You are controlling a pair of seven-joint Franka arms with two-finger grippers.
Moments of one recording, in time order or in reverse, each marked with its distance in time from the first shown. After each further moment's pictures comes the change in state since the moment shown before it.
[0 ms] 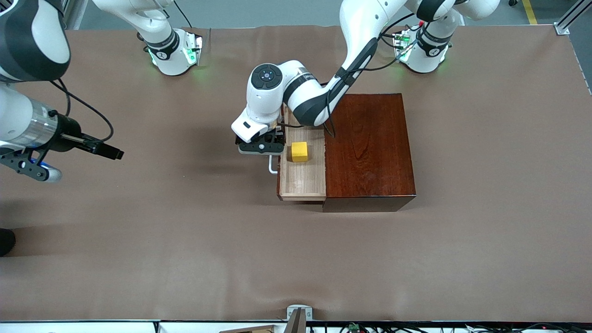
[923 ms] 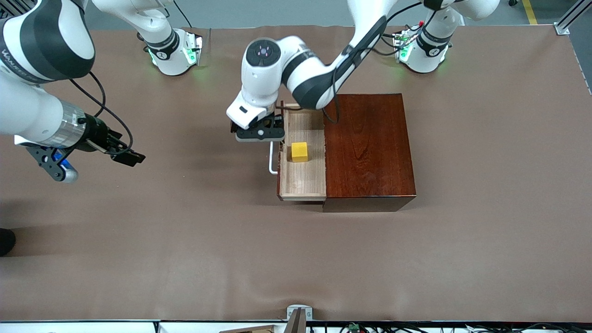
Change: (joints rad) left arm -0.009 -0.124 0.017 0.051 -0.030 -0.198 -0.064; right arm 0.068 0.014 0.005 0.000 0.054 0.011 0.353
